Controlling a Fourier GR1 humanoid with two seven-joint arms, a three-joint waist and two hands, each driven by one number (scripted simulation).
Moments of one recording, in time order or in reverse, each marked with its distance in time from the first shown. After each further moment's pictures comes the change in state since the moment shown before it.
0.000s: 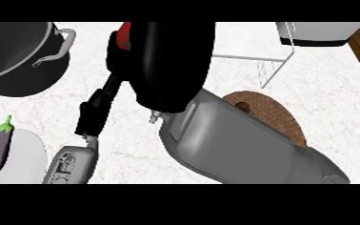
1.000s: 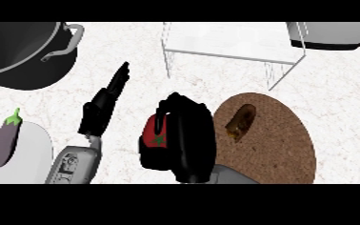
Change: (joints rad) left arm -0.004 -0.009 -0.026 -0.028 0.001 -0.012 0.019; right arm 0.573 0.003 0.273 -0.215 -0.201 -0.071 -0.119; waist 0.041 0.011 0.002
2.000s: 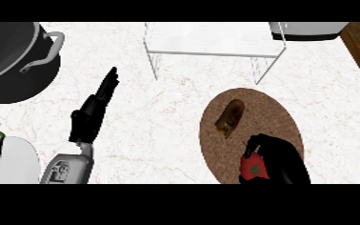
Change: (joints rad) left arm 0.062 0.018 0.031 -0.016 0.004 0.024 -0.031; right arm 0.692 -0.182 -0.399 -0.189 -0.026 0.466 -0.471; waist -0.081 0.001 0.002
